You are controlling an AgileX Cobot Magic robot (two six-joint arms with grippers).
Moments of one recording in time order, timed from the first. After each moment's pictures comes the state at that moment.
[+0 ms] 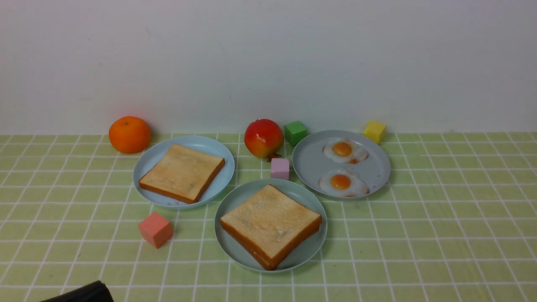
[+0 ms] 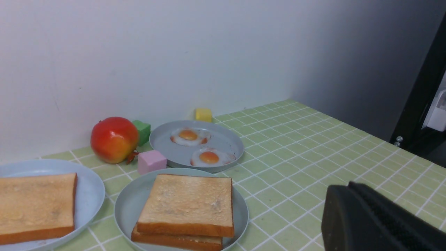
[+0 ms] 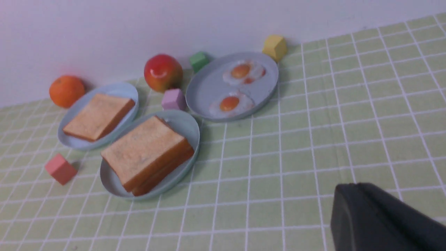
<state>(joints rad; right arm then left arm) 0.23 0.06 -0.54 0.03 0.85 0.28 -0.75 0.22 -0.15 -0.02 -0.02 -0.14</state>
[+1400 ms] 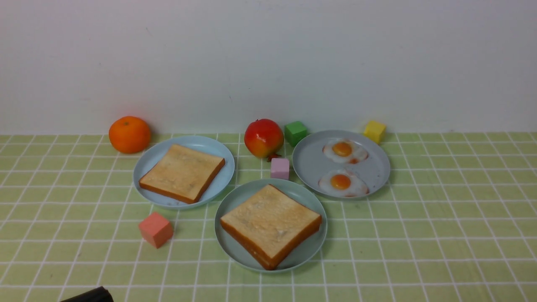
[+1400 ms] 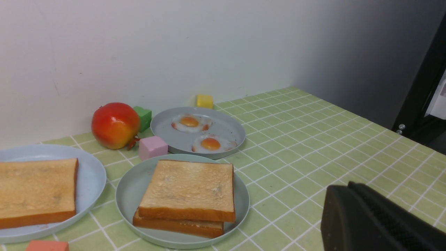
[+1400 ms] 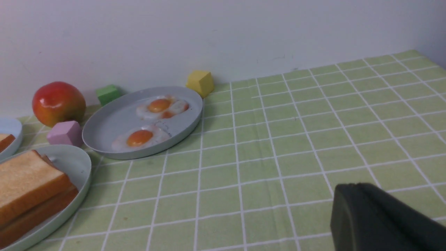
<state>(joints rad) 0.02 -0.01 0.03 -0.10 0.22 0.26 -0.75 0.22 -0.15 -0.02 0.01 -0.14</state>
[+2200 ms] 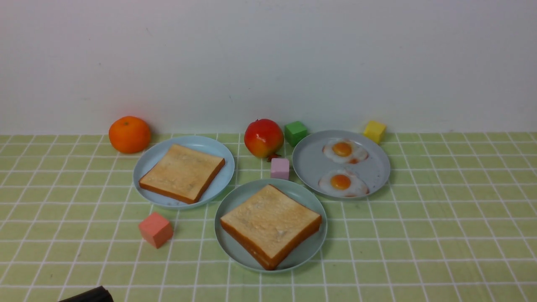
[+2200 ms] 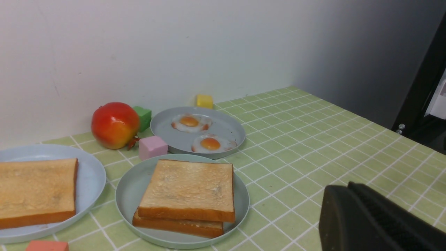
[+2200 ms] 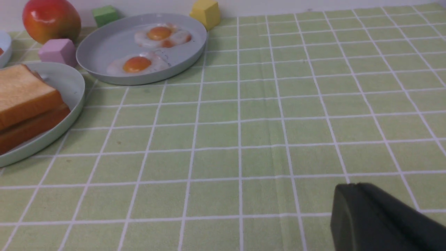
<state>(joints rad) 0.04 -0.01 0.02 0.01 0.38 0.05 -0.75 0.22 -0.15 -0.02 0.01 -0.14</state>
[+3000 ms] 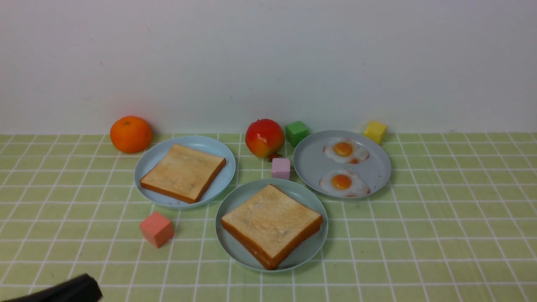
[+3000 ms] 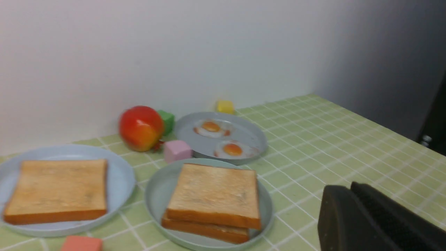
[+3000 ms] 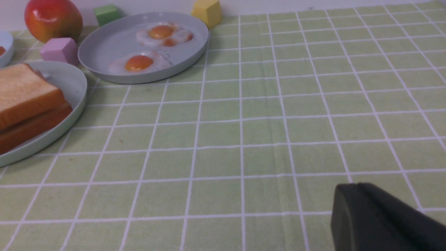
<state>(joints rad) 0.04 -0.01 0.02 0.01 0.38 0.05 -0.62 0.19 -0.15 -0.02 0.02 -0.15</state>
